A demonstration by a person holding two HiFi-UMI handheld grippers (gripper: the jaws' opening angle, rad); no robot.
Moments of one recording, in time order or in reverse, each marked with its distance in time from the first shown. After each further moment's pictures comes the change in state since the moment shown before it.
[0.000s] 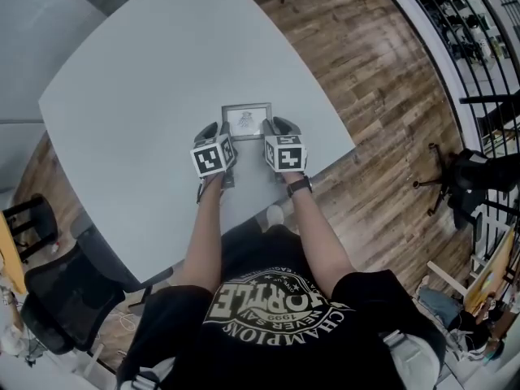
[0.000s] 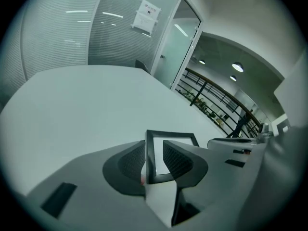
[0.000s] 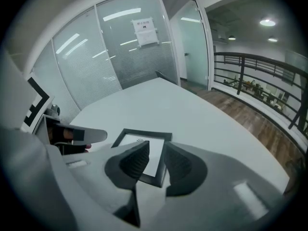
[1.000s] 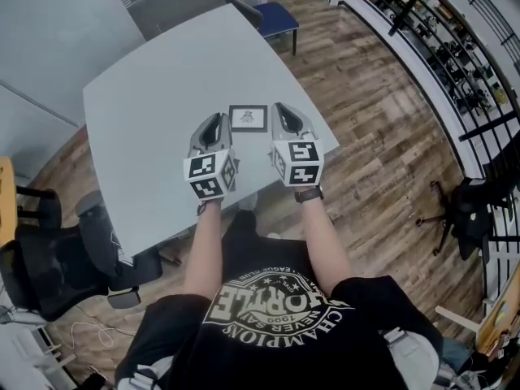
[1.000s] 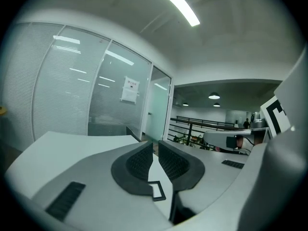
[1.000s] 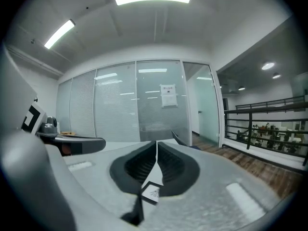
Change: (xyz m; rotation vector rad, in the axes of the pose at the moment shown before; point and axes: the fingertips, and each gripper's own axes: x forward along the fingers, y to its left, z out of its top) left arm -0.334 -0.150 0.000 0.220 -0.678 -0.014; right arm -0.350 0.089 0.064 -0.228 -0.640 0.100
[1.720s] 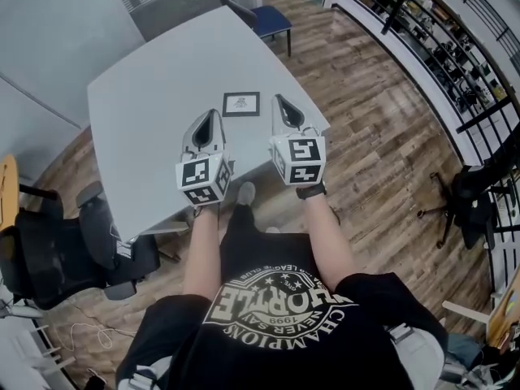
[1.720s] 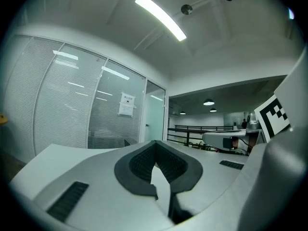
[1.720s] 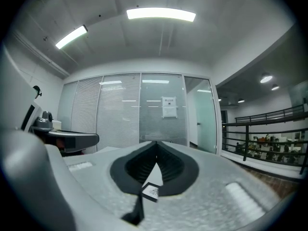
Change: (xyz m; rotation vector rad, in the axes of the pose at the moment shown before) left arm -0.113 -0.061 0.016 0.084 -0.151 -0.010; right arm -0.120 0.016 0.022 -0.067 -0.127 -0.017
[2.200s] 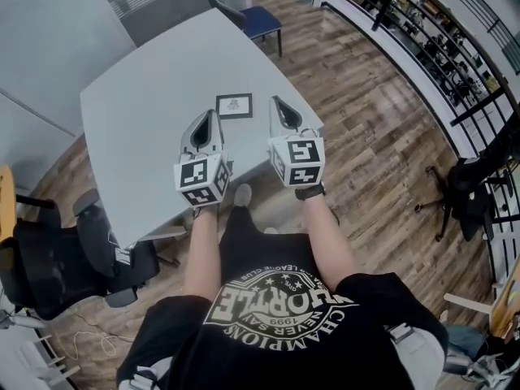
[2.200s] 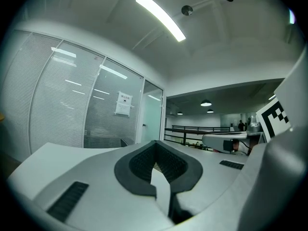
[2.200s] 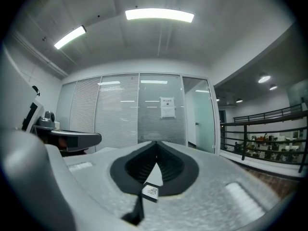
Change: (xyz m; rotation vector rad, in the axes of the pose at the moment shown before) left arm 0.008 -0.013 0.005 -0.011 -0.001 -0.032; right arm -0.006 -0.010 0.003 0.004 -0.008 -0.011
